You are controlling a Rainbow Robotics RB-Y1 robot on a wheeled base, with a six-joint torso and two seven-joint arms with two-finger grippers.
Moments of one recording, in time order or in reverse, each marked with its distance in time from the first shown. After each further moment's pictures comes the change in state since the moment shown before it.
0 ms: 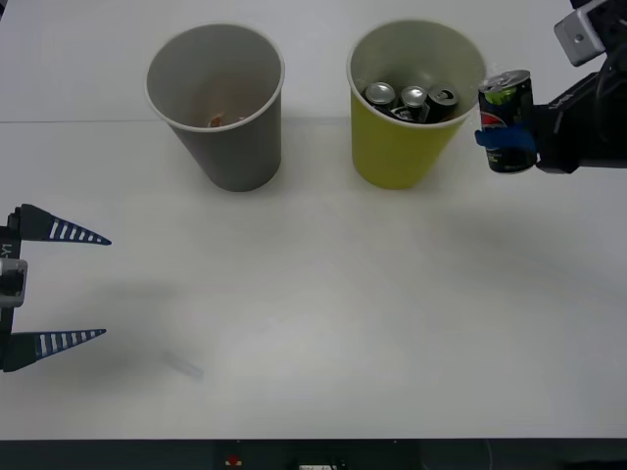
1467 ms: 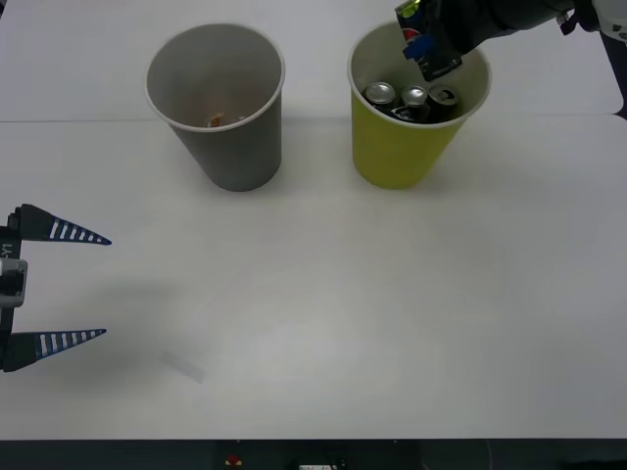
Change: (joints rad) right arm -0.663 0.152 0.330 0.714 0.283 -0.014 0.105; left arm 0.000 0.000 0.000 0.000 0.000 0.000 0.000
